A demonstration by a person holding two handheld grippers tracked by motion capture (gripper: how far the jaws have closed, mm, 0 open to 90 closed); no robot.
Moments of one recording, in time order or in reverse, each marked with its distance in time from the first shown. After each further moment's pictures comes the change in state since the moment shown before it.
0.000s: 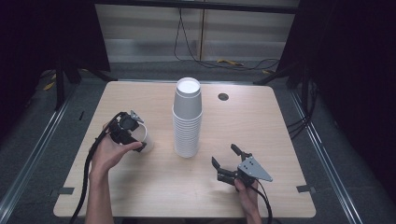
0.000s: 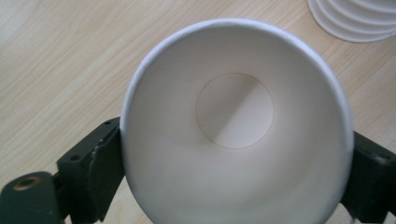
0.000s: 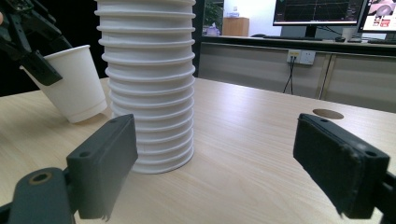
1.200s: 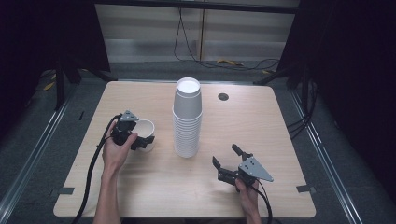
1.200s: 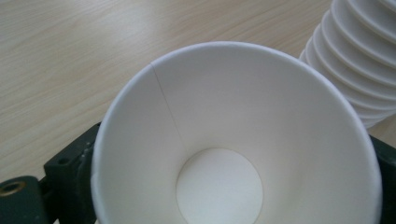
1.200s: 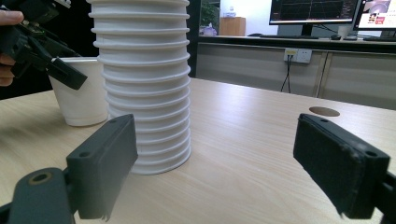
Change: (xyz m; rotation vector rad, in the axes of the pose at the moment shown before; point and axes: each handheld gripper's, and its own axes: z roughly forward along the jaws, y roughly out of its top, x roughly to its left) left arm 0.013 -0.023 0.037 -0.374 -0.138 -0.143; right arm -0.002 0.000 -0.001 -0.003 -0.013 0.012
